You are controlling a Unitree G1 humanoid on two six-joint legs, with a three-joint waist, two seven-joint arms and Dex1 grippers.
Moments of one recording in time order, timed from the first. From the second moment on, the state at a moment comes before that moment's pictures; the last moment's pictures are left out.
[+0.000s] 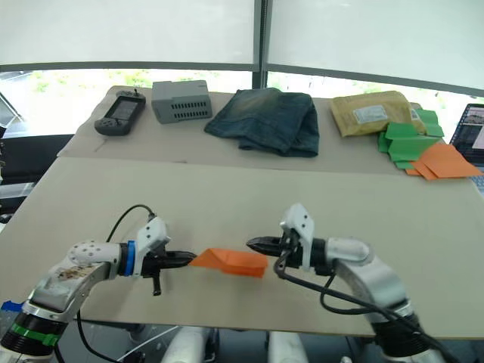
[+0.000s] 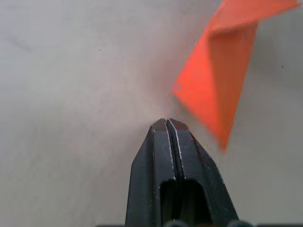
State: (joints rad) left arm -0.11 0.76 -0.06 -0.27 -0.36 0.62 -1.04; right arm -0.22 -0.64 0.13 -0.40 0.53 0.57 0.99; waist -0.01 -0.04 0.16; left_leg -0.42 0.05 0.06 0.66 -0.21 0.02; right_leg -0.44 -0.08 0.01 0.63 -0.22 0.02
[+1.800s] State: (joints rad) left arm -0.11 0.75 0.02 -0.34 -0.49 0.61 -0.97; right arm -0.56 -0.64 0.46 -0.36 0.31 0.91 0.87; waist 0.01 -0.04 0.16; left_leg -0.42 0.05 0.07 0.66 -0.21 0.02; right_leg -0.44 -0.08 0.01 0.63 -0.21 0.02
